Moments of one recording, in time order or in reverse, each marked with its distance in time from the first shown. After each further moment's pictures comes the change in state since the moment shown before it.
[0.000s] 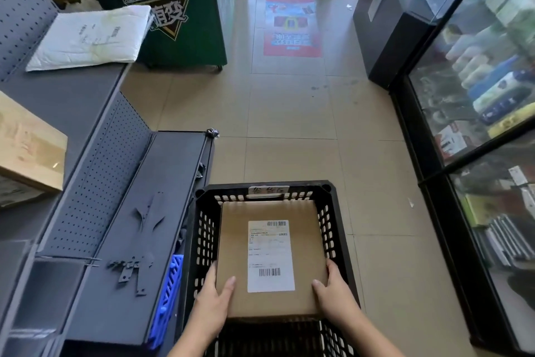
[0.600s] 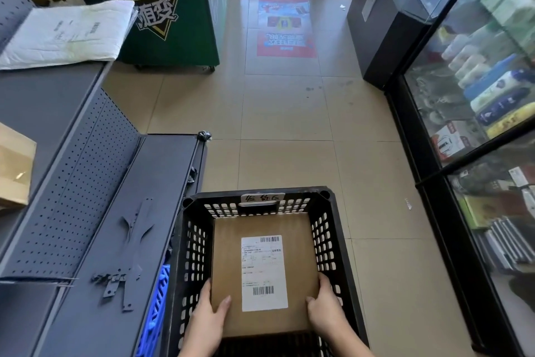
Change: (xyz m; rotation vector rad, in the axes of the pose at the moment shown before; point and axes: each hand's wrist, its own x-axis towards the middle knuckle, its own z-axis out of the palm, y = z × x) left_hand 0.037 -0.027 0.018 0.036 0.025 -0.088; right_hand 0.040 0.016 0.028 -0.039 0.040 0.150
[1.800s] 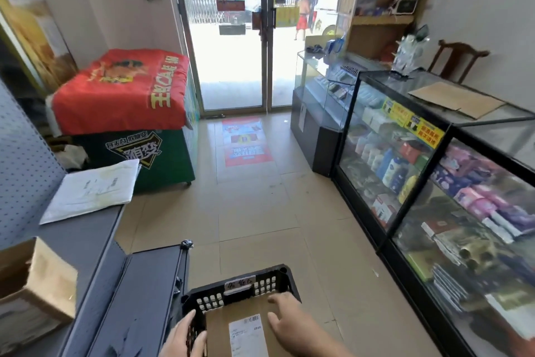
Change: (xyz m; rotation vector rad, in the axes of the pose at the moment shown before) left_hand -0.118 0.139 -0.099 0.165 0.228 0.454; right_hand -0.169 -0.109 -0.098 -0.272 0.074 -0.542
